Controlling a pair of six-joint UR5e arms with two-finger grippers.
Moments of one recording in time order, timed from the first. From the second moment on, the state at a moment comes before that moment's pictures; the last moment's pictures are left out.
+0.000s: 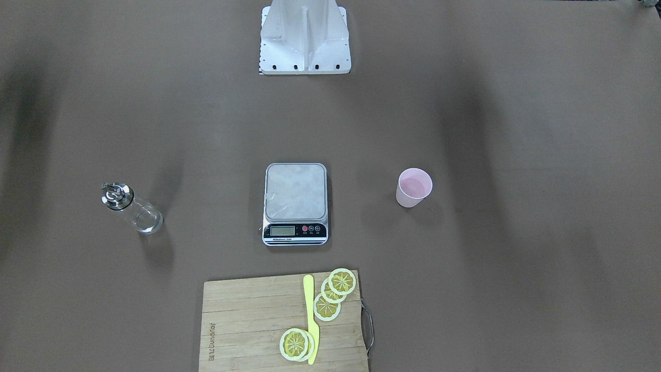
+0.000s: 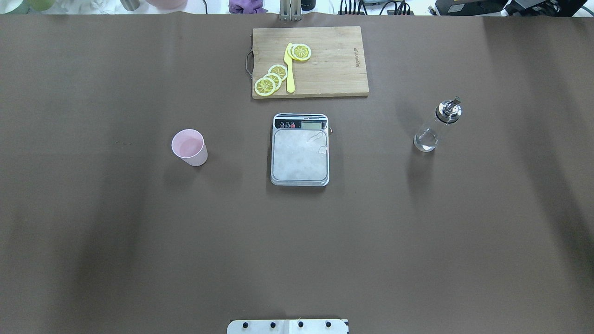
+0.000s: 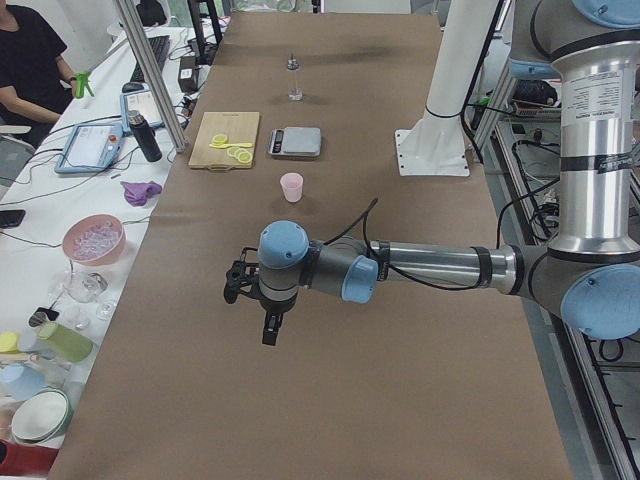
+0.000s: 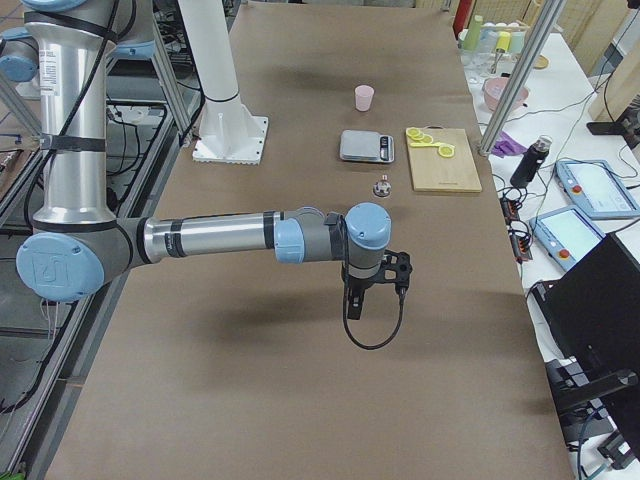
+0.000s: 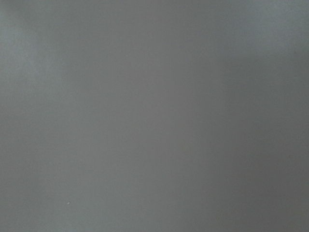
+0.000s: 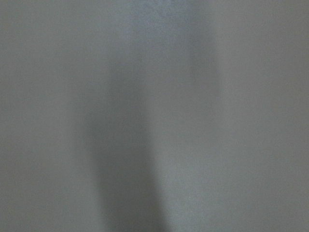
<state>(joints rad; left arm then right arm) -1.54 -1.48 -1.70 -1.79 -2.36 -0.10 1.50 -1.63 1.75 -1.59 2.40 0.20</state>
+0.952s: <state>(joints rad) -1.54 -1.48 -1.70 -1.79 -2.38 -0.10 1.48 -1.66 1.63 -1.30 2.40 0.20</state>
